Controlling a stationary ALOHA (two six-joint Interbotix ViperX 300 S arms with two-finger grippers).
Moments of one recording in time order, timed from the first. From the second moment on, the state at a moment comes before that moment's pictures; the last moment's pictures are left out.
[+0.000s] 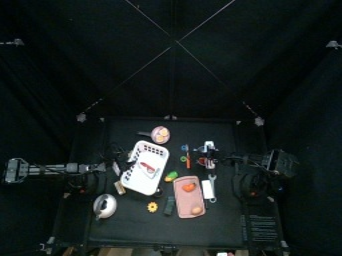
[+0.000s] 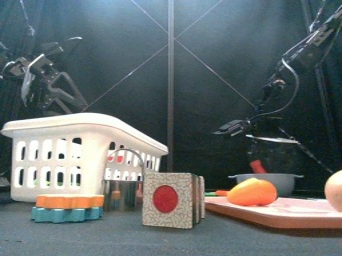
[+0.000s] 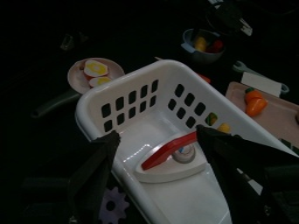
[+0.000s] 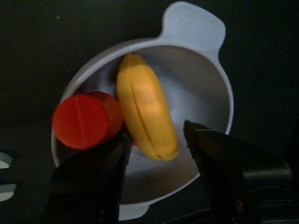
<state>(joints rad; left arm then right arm) 0.17 -0.83 1.24 1.63 0.29 -1.92 -0.46 -0.07 0.79 -0.44 0.62 -0.17</state>
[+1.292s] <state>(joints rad) 0.17 -0.83 1.24 1.63 0.29 -1.92 -0.47 -0.32 0.81 -0.20 0.64 -0.14</state>
